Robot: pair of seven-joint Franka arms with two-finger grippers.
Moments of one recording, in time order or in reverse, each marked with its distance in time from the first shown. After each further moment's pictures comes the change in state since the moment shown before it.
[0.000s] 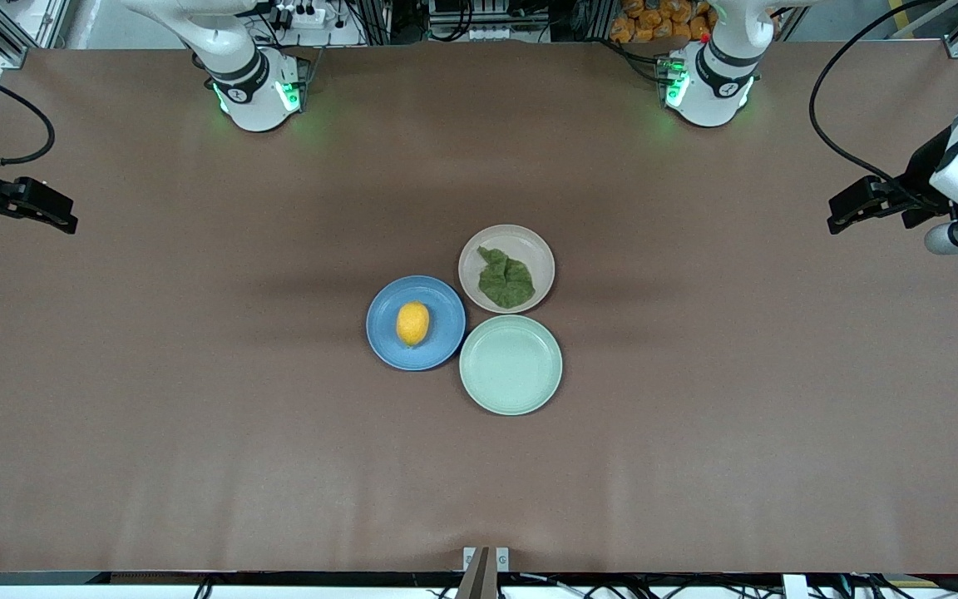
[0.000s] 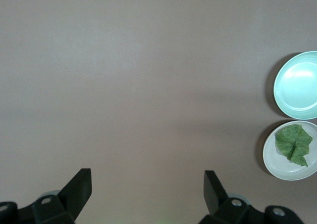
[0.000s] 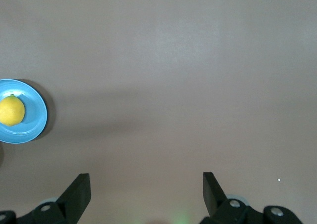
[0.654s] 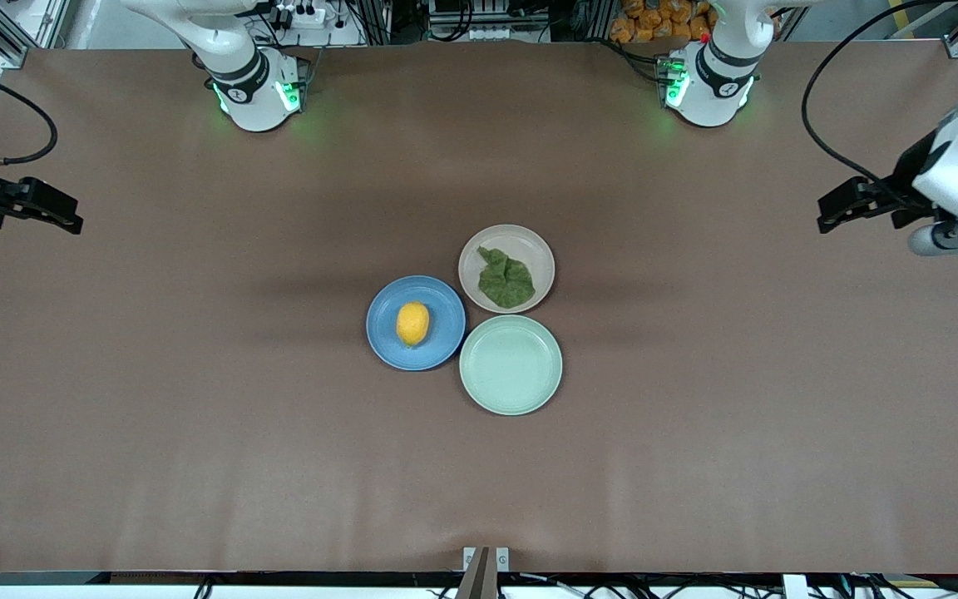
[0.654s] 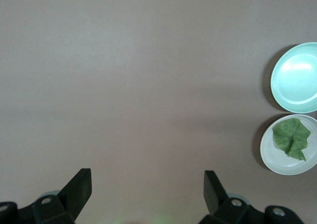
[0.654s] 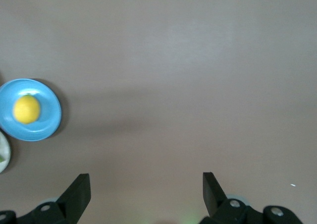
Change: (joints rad) left arm -0.039 0.015 -0.015 -0.020 -0.005 0.003 -0.040; right arm 0.000 0.004 0.000 -0.003 0.073 0.024 0.000
